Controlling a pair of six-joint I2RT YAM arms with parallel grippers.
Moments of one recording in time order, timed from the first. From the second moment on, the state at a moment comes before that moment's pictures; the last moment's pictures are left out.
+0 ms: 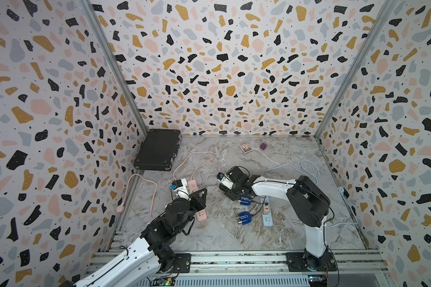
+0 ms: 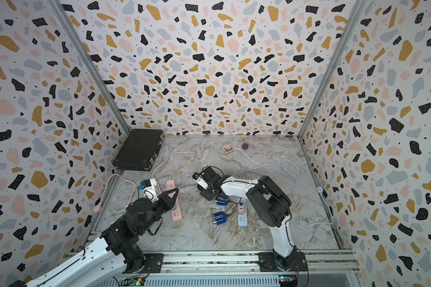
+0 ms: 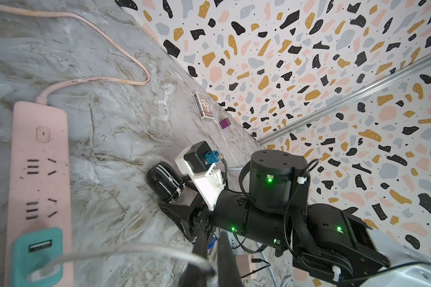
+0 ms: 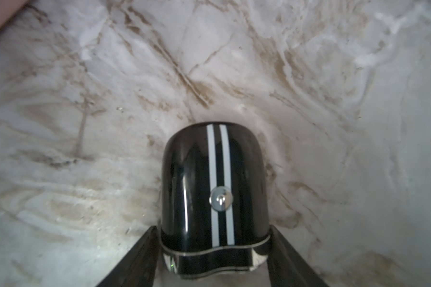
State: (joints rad) left arm -0.77 0.60 0.41 -0.12 -0.26 -1.04; right arm 0.84 1.97 1.25 -0.28 0.00 -0.25
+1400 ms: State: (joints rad) left arm -0.74 0.75 1.02 -0.58 -0.19 -0.56; right arm 1.01 1.63 1.31 -0.59 0.05 0.02
